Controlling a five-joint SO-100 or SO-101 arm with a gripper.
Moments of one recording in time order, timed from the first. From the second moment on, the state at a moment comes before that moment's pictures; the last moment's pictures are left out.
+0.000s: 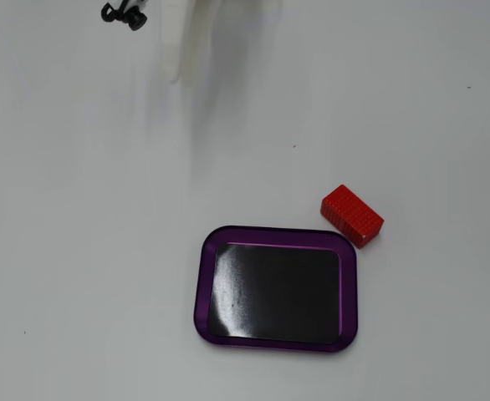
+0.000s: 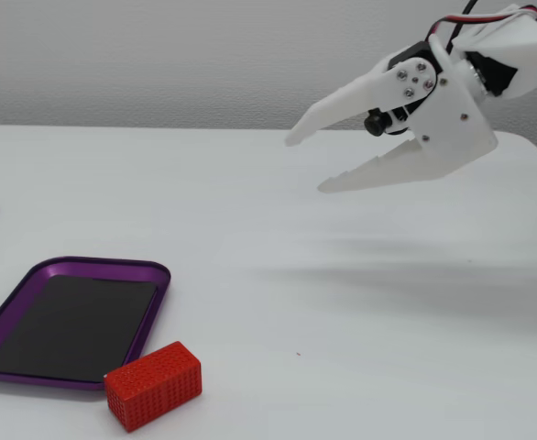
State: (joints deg) arm 15.3 162.8 149.6 51.2 -9.3
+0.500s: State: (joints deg) arm 13.2 188.2 165.0 62.6 -4.0
